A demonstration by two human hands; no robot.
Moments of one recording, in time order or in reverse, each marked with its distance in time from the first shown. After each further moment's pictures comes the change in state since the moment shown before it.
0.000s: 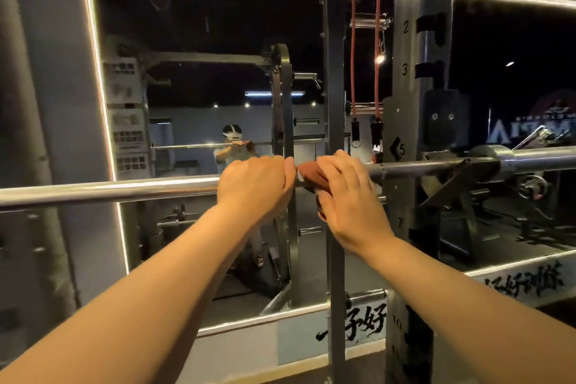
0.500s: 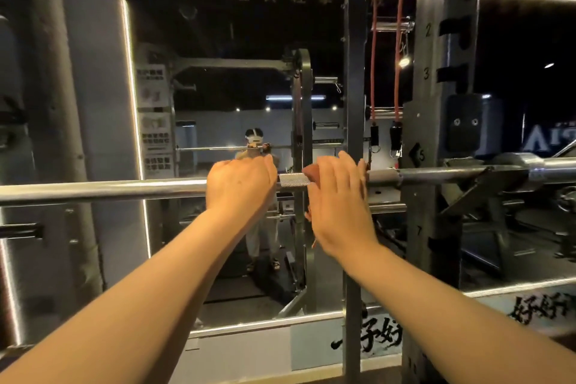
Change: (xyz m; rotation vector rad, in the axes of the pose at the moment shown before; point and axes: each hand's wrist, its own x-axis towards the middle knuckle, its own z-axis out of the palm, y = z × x) left_hand -0.021 -0.023 -0.016 0.205 -0.123 -0.189; right_hand 0.013 -0.048 0.012 0.015 -0.096 0.163
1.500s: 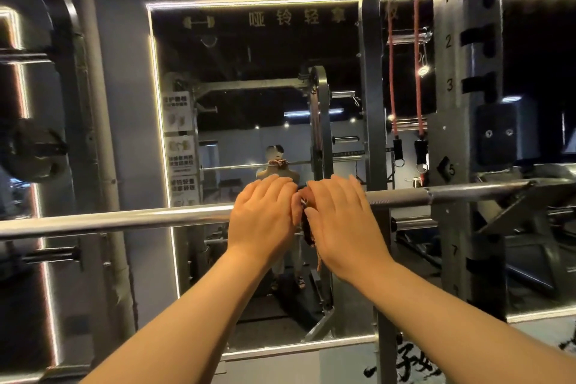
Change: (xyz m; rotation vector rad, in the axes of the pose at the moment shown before) left_hand -0.001 -0.008 0.063 -0.308 0.545 0.083; right_hand 0.014 -0.020 0.004 -0.048 -0.069 -0.157
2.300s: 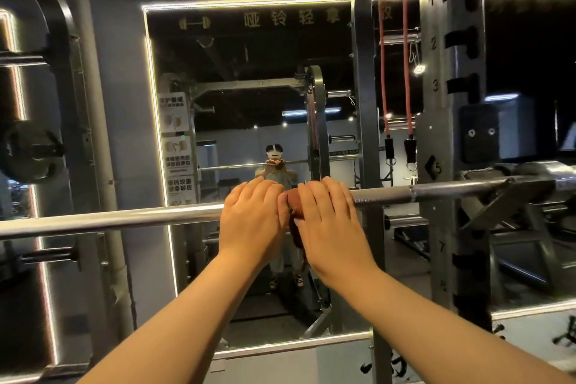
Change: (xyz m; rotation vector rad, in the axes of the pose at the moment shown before) left_hand -0.003 0.006 -0.007 0.063 -0.047 -0.076; right_hand -0.014 -0.004 0.003 -0.145 -0.051 0.017
